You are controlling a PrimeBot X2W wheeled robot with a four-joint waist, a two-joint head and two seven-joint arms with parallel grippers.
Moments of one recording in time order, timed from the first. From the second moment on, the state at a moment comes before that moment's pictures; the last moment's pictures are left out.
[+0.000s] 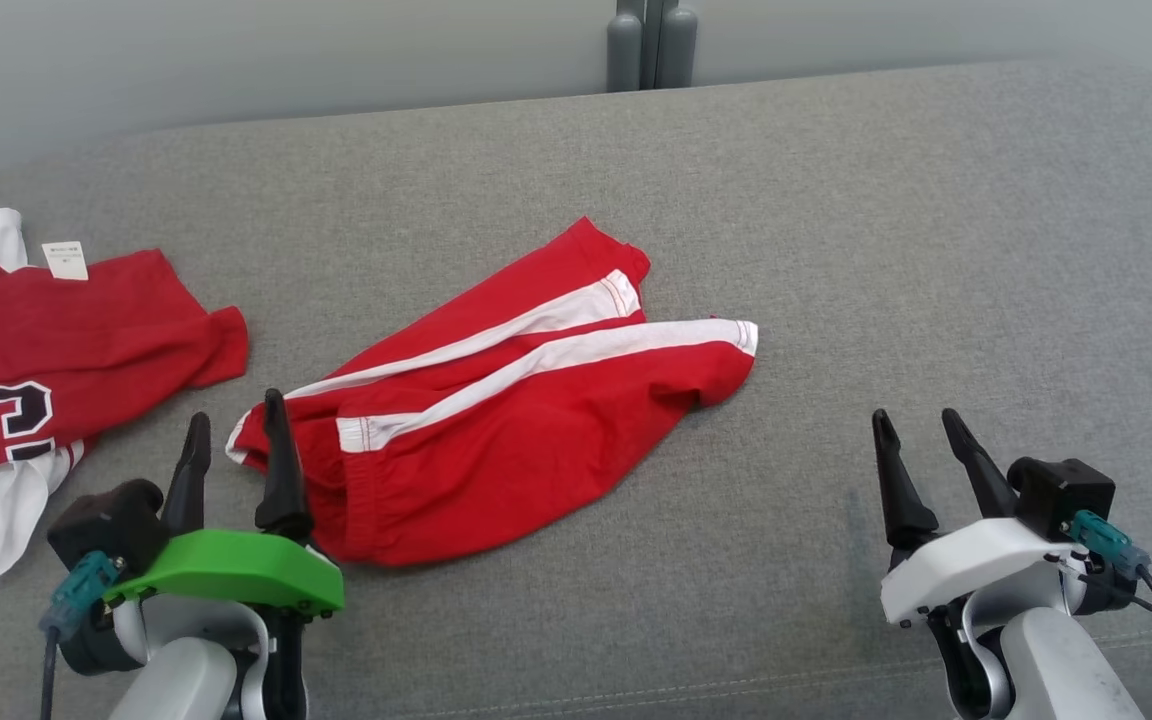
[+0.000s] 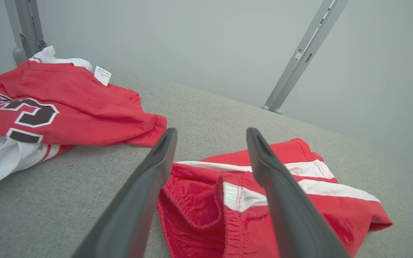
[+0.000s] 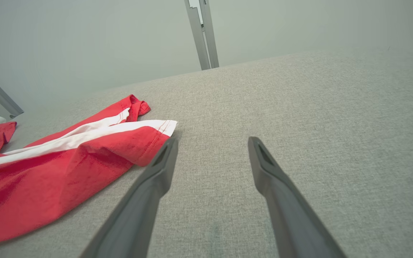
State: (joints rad) left arm -0.19 0.37 -0.45 0.08 -0.84 0.37 -0.24; right arm -0.18 -0.05 0.02 0.36 0.25 0.13 -0.20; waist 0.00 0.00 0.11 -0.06
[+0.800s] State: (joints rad) left arm 0.01 0.15 -0.17 0.23 -0.43 0.17 -0.26; right arm -0.08 -0.05 0.07 0.22 0.18 0.13 -0.26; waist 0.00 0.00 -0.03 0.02
